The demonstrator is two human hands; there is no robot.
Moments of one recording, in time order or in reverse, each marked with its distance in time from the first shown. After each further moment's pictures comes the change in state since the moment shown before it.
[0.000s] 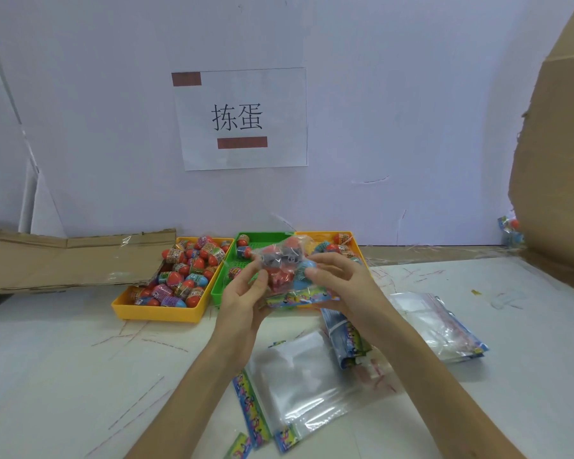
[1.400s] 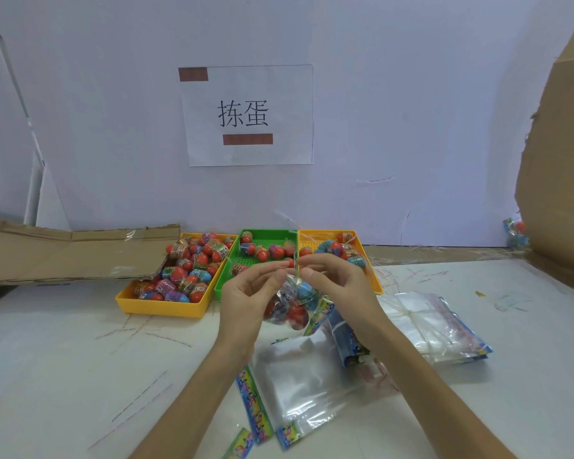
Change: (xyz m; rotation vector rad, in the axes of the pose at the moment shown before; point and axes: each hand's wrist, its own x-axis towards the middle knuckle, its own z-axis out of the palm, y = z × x) left_hand -0.002 -0.003 0.002 0.194 0.097 0.266; right_hand -0.008 -0.004 0.018 -0.164 0.015 -0.247
